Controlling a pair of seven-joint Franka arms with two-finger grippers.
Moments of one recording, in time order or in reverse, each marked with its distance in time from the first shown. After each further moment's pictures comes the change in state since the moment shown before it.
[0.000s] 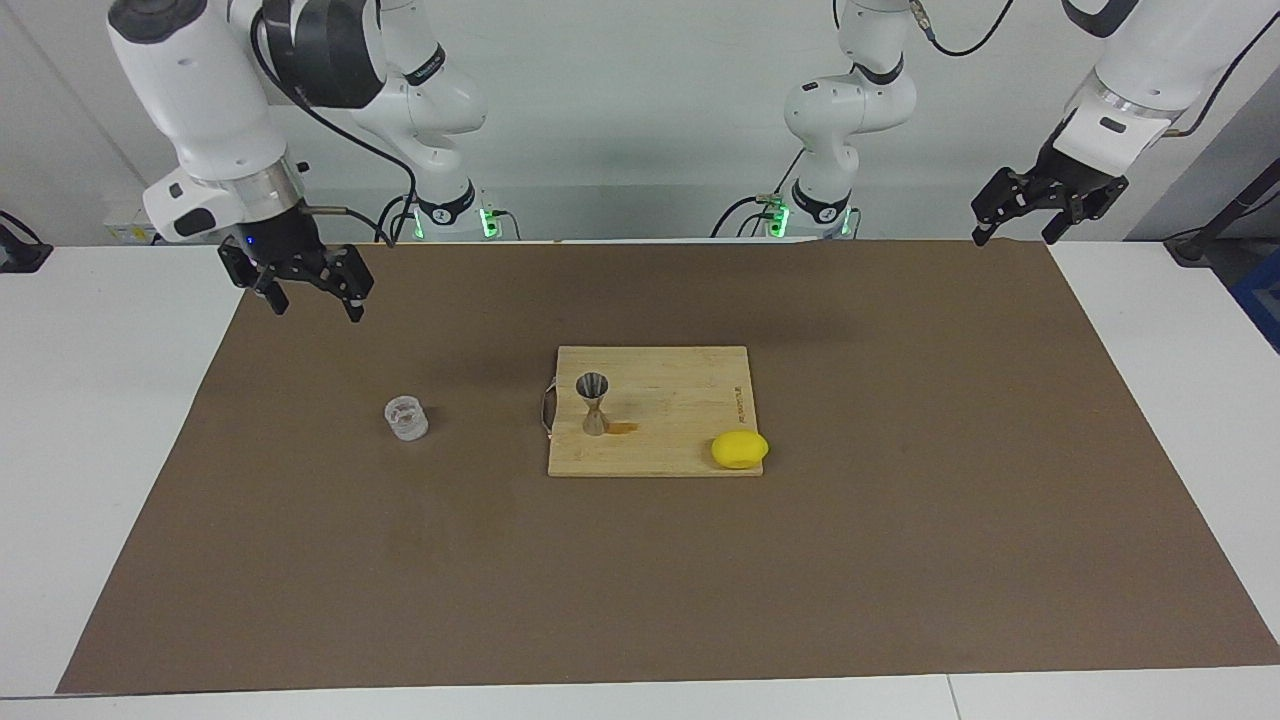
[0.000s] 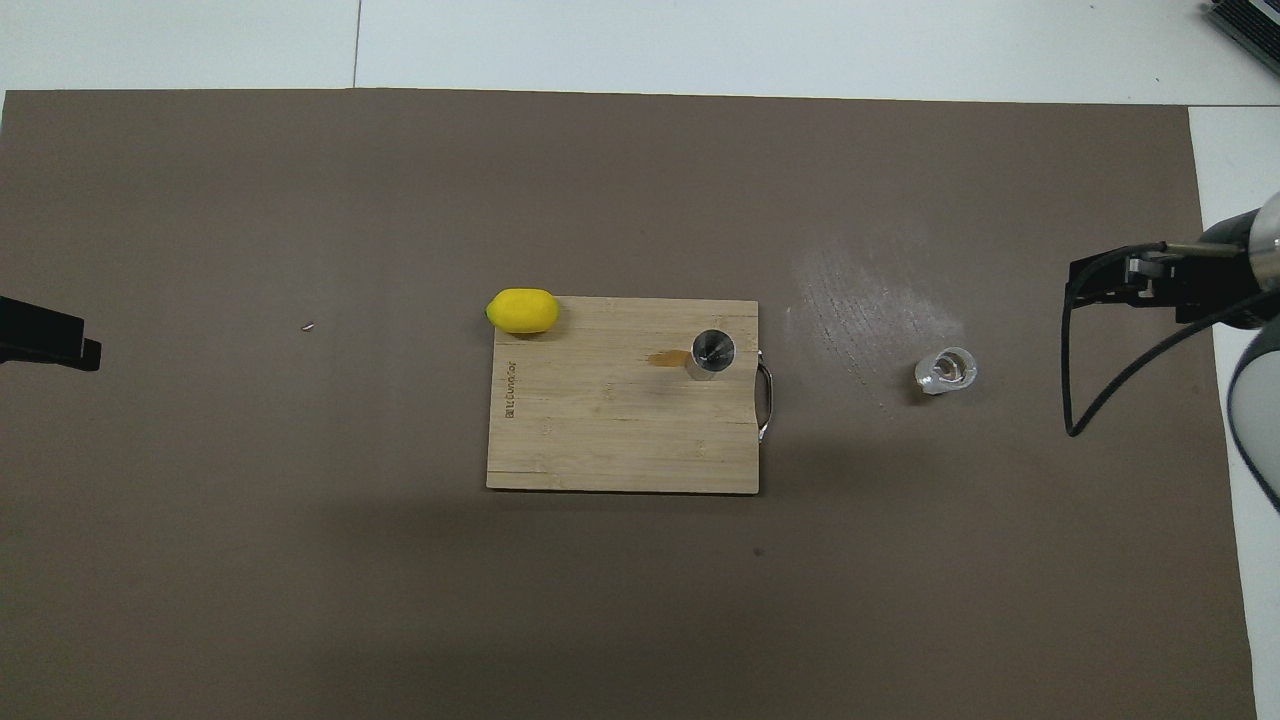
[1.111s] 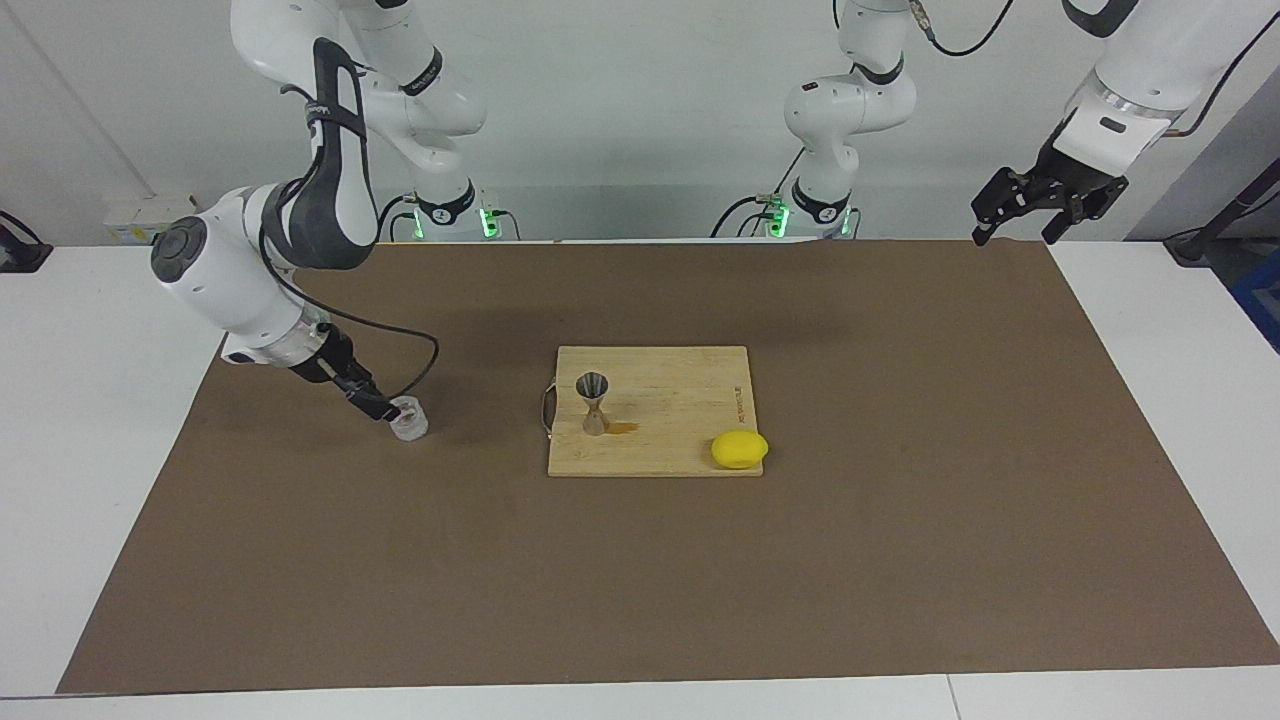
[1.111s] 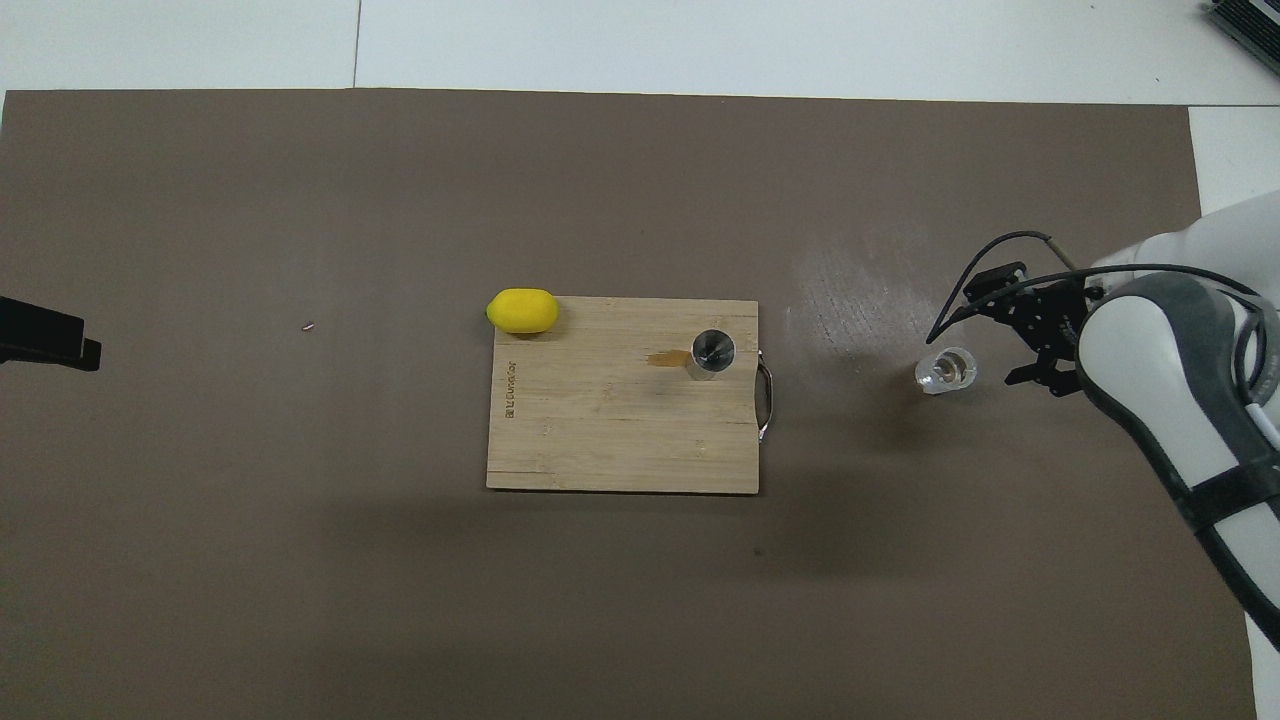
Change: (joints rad) left arm 0.000 0.000 0.000 0.000 0.000 0.000 0.000; right arm -0.061 0.173 0.015 -0.326 0.292 0.350 0.391
